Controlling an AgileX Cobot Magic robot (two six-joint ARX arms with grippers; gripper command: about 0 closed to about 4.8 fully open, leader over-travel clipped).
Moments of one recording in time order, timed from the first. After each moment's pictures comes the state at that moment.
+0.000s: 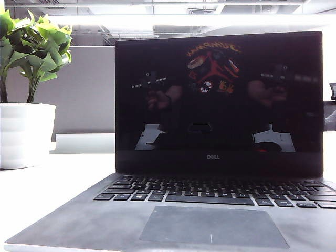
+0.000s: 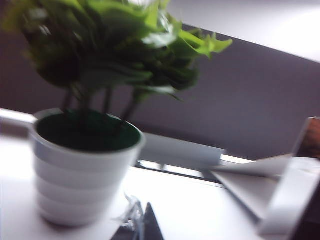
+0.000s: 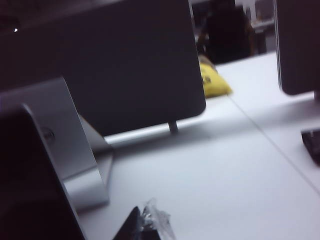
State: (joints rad) left arm -0.02 0.03 0.02 0.22 0.06 -0.24; right arm -0.06 0.01 0.05 0.10 -0.05 0.24
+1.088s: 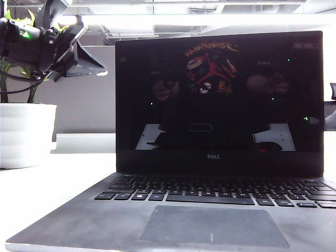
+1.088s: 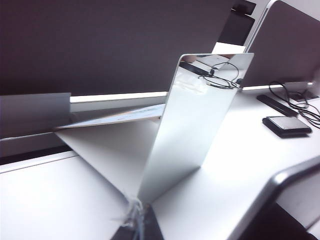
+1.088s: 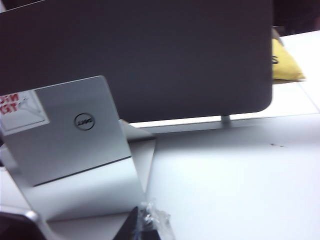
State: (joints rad) left arm -0.24 1.40 0.62 0.74 0.51 -0.22; right arm -0.06 0.84 0.37 0.47 -0.29 0.20
